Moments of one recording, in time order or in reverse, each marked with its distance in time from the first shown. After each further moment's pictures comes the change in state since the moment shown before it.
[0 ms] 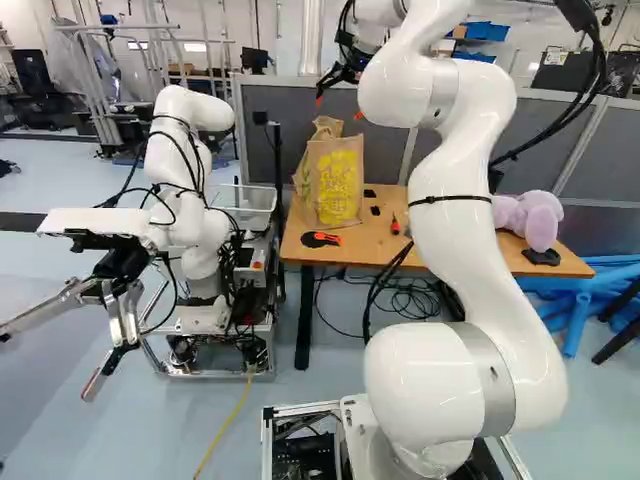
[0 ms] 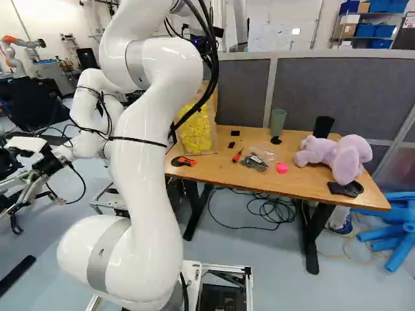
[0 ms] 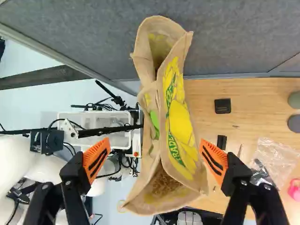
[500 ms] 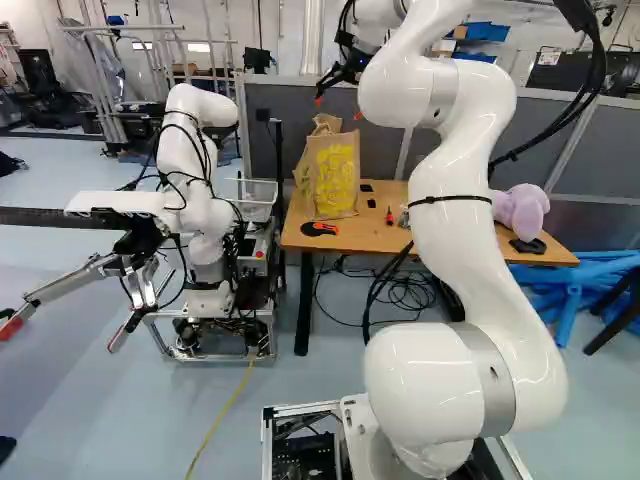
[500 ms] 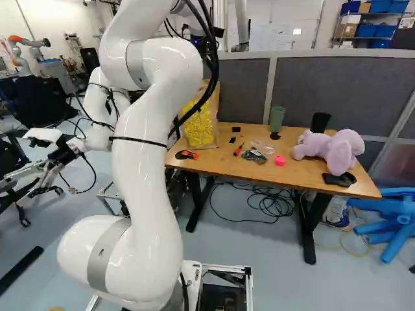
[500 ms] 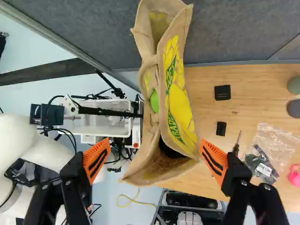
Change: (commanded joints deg) arm 0.0 0.0 0.0 0.0 0.0 0.0
